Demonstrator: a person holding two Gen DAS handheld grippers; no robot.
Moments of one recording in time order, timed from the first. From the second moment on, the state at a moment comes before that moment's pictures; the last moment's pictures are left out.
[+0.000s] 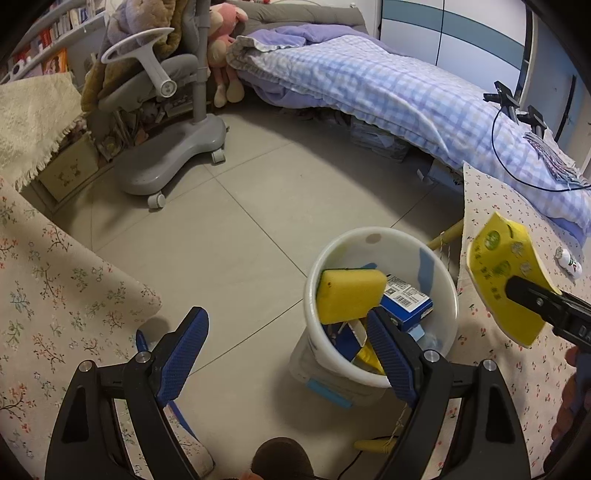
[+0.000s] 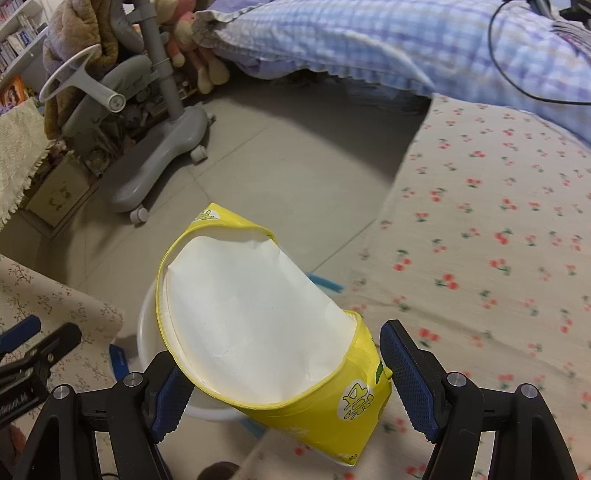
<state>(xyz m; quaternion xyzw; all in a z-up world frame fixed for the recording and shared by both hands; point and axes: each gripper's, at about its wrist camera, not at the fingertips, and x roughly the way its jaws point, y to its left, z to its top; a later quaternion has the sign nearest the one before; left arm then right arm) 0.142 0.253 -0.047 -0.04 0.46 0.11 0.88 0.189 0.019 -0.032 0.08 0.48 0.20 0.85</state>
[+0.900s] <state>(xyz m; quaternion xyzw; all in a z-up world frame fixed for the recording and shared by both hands) 0.146 0.208 -0.031 -0.05 0.46 0.06 0.88 0.176 -0.046 -0.024 0.09 0.46 0.17 0.87</state>
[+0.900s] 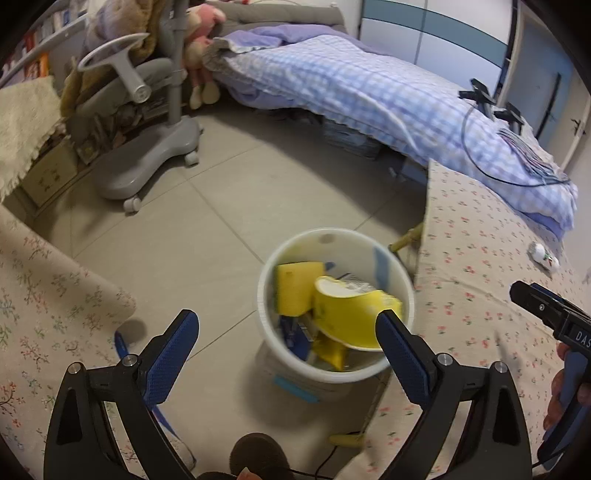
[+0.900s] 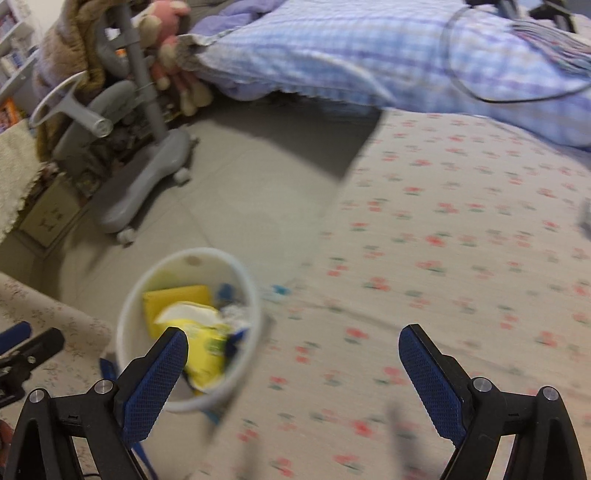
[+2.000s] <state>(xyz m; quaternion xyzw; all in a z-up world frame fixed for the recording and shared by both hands) 0.191 0.004 -0.029 -0.05 0.50 -0.08 0.86 0.168 -0.339 -0.064 0.12 0.49 -0.11 0.85</state>
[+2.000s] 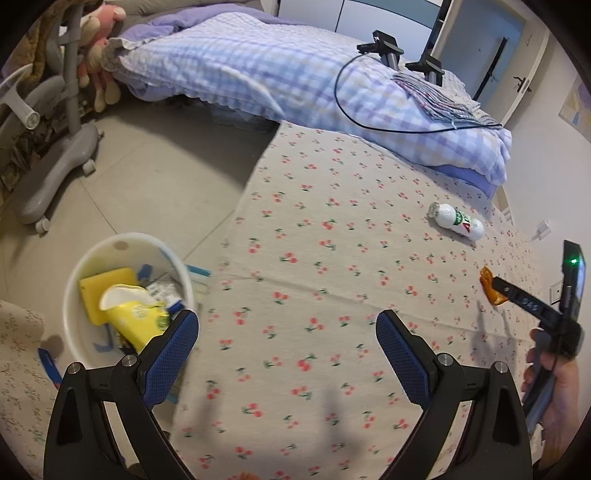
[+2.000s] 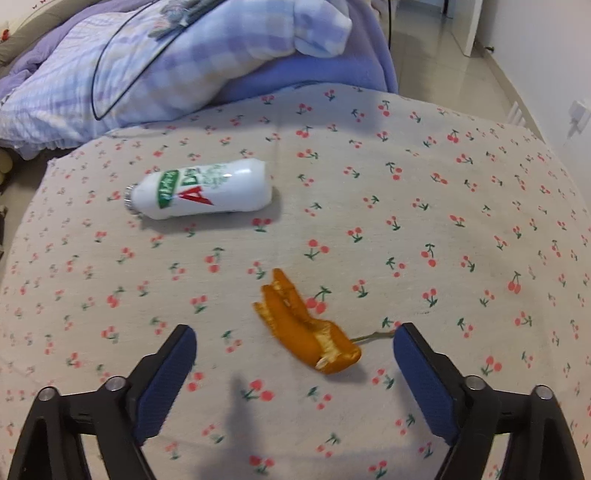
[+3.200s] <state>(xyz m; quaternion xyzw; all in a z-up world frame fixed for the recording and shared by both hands) 0.281 -0.254 -0.056 0.30 0.41 -0.24 0.83 0.050 -0.445 -0.030 0.21 0.50 -0.10 0.84</state>
